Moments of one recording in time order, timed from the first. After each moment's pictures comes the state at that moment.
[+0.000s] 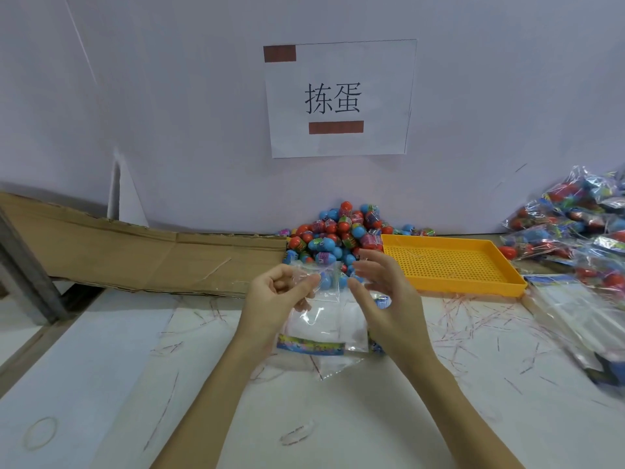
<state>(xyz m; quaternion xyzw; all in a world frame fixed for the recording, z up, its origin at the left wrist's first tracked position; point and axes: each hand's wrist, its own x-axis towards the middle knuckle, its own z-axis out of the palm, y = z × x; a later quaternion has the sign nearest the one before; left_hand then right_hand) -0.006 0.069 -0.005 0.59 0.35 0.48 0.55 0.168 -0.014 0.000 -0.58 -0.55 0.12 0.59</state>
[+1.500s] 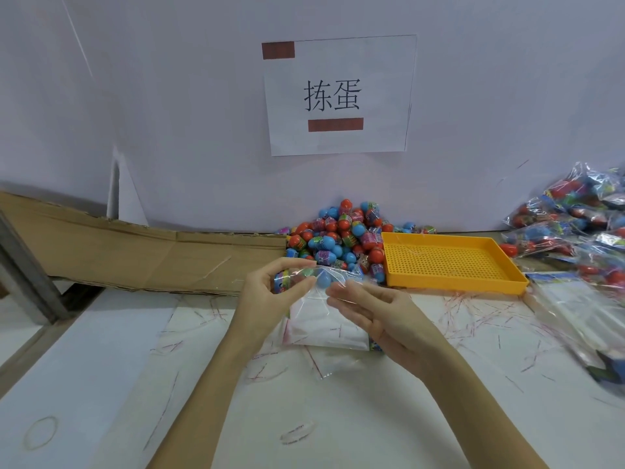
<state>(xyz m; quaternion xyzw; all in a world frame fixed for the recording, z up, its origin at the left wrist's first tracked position) -0.016 0.072 0.001 0.66 0.34 0.47 0.48 0.172 -0.022 0.015 -0.44 -0.34 0.60 0.58</state>
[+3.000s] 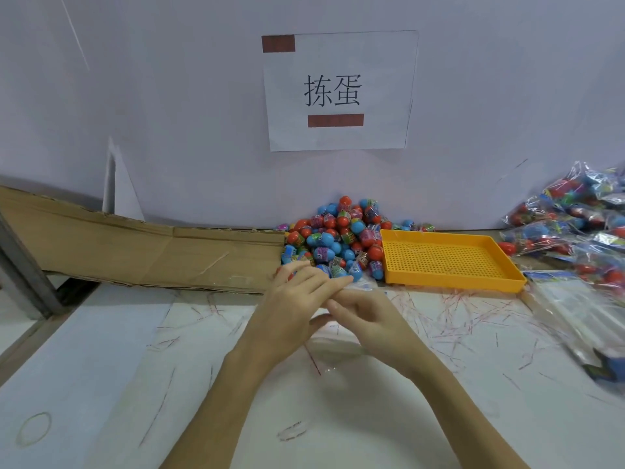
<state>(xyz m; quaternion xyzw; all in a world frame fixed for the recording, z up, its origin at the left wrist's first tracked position) -0.002 0.064 -0.011 0.91 0.20 0.35 -0.10 0.162 -0.025 0.004 -0.49 -0.64 0.37 0.46</state>
